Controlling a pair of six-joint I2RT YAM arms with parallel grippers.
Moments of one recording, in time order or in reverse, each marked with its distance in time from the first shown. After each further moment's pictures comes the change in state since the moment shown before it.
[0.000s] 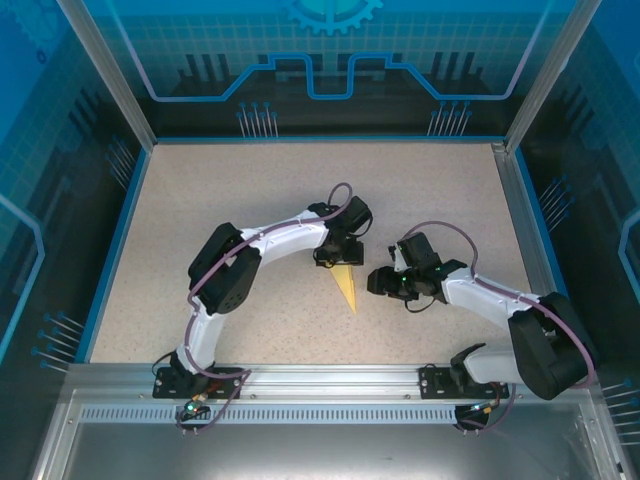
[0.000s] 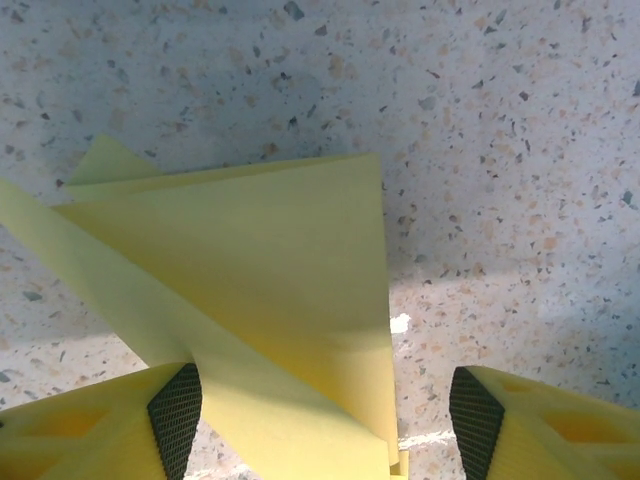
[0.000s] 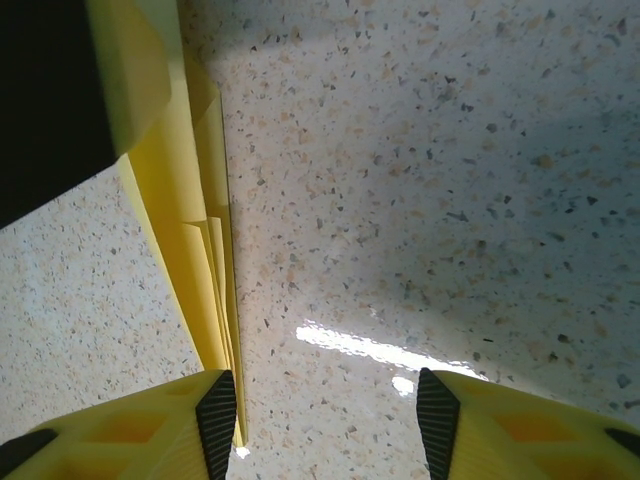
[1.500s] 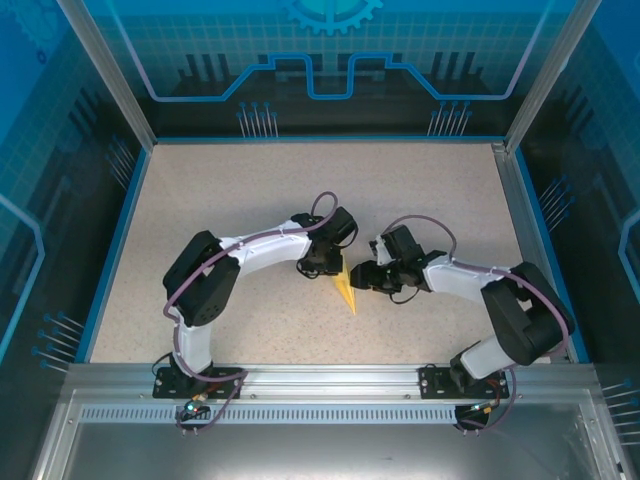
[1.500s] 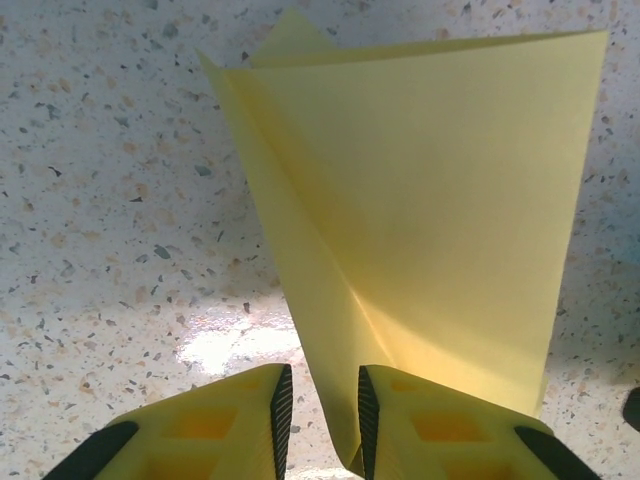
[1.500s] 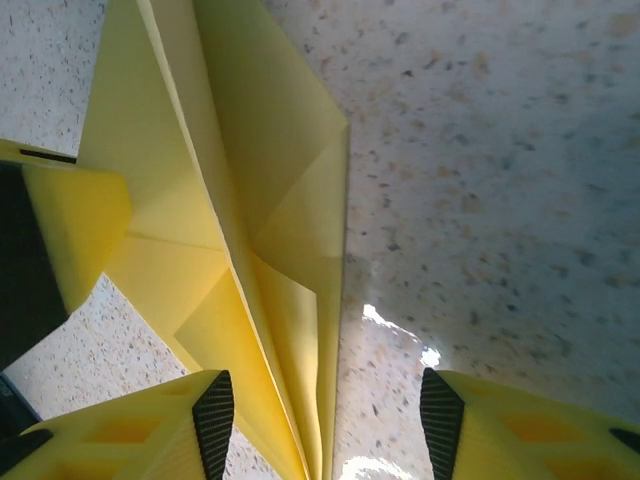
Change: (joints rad) left arm -0.002 -0.178 -0.233 0.032 -0.054 -0.021; right arm 0.054 0.216 0.097 0.138 -0.112 -0.002
